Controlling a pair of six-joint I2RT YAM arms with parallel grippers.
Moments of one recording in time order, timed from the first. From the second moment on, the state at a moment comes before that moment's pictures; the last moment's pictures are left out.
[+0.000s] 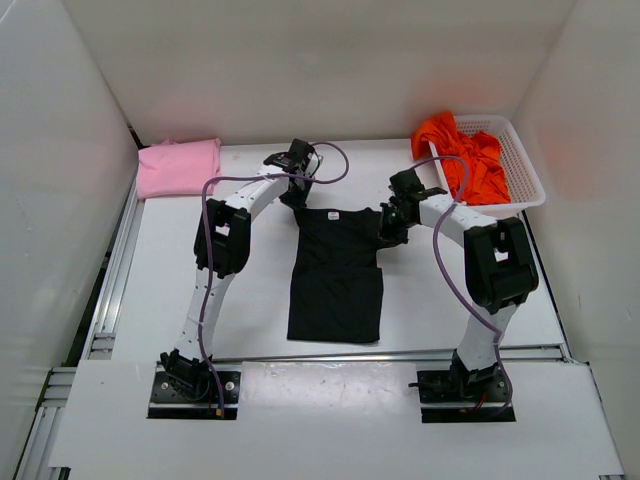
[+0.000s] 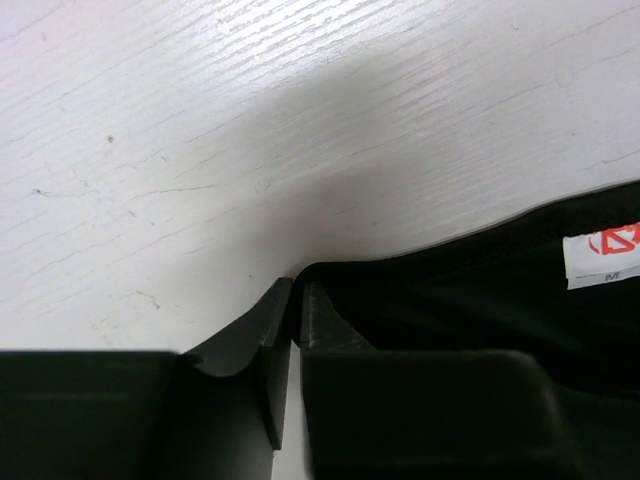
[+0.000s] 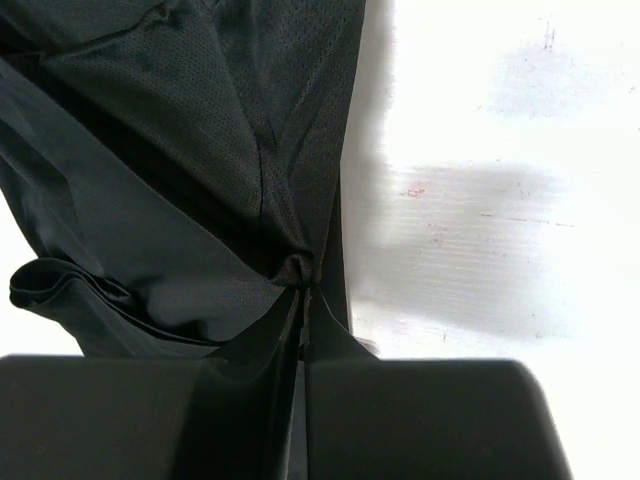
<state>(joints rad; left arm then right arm) -0.44 2.45 2.12 -0.78 -0.08 -0.01 0.35 1.85 1.26 -0.57 -0.24 0.48</state>
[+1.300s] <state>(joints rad) -0.49 1.56 1.24 -0.90 0.13 0.00 0.38 1.40 0.85 -0.65 -0.35 0.42</state>
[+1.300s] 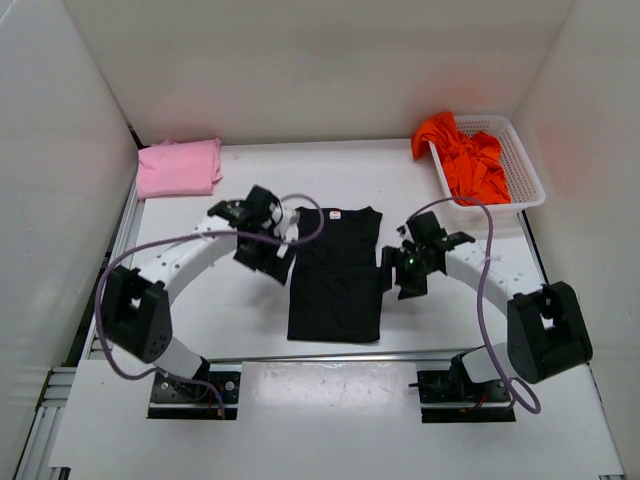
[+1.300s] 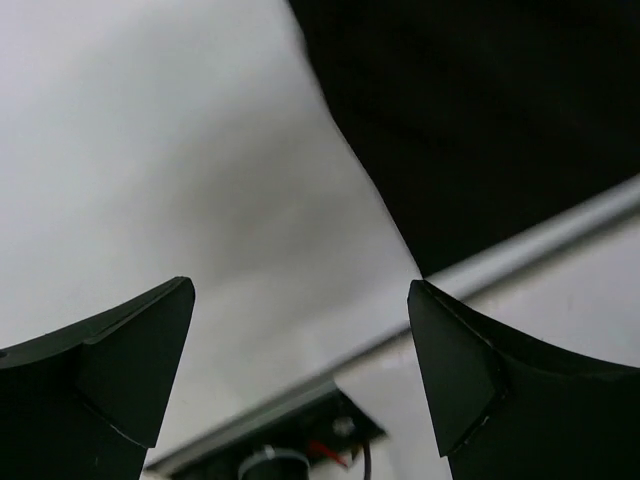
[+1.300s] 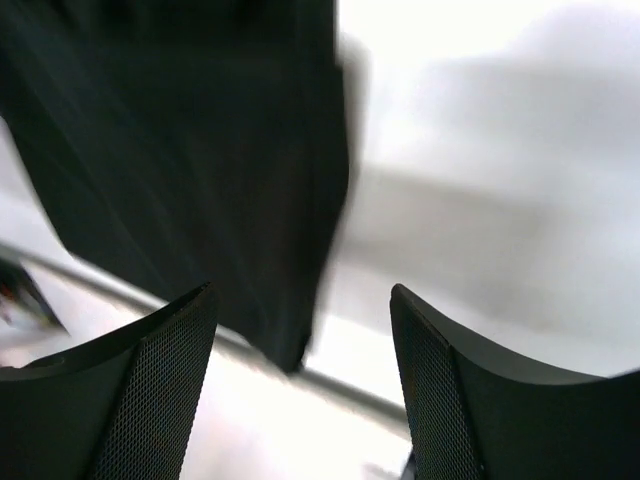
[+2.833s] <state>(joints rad) -0.72 1.41 0.63 -0.44 0.59 -0.02 0.70 1.02 0.38 -0.42 -0.27 0.89</state>
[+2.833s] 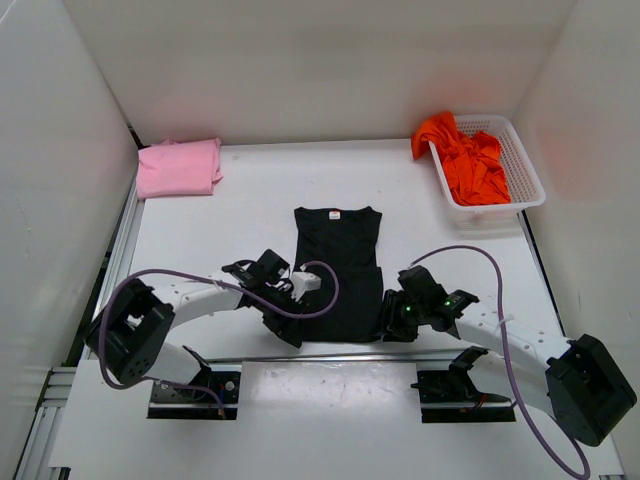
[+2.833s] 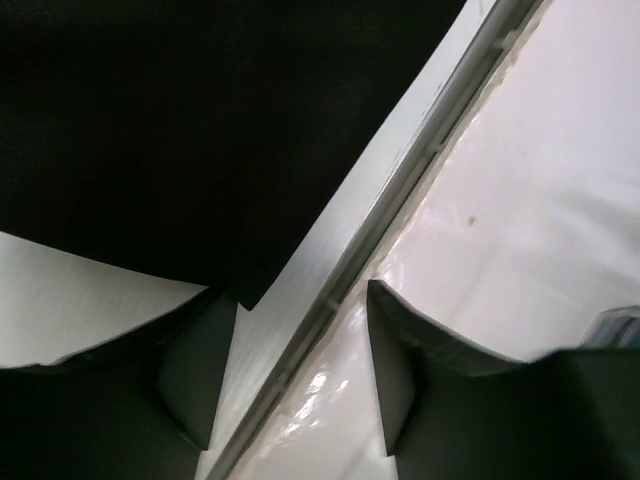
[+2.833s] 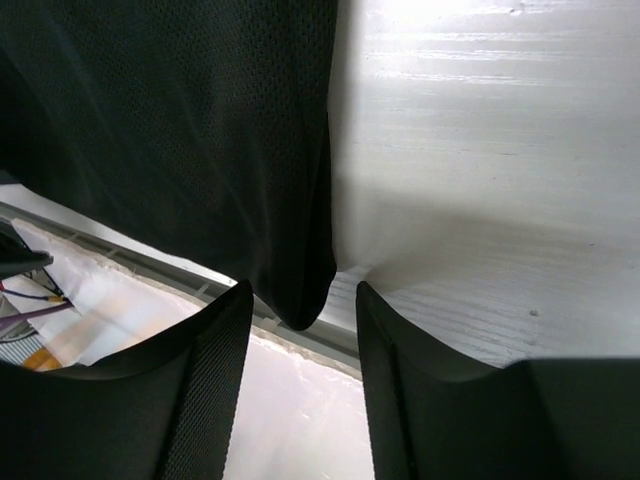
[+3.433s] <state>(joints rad) -0.72 1.45 0.64 -0.44 0.59 -0.03 0.70 1.04 0.38 -0.39 -0.26 0.88</state>
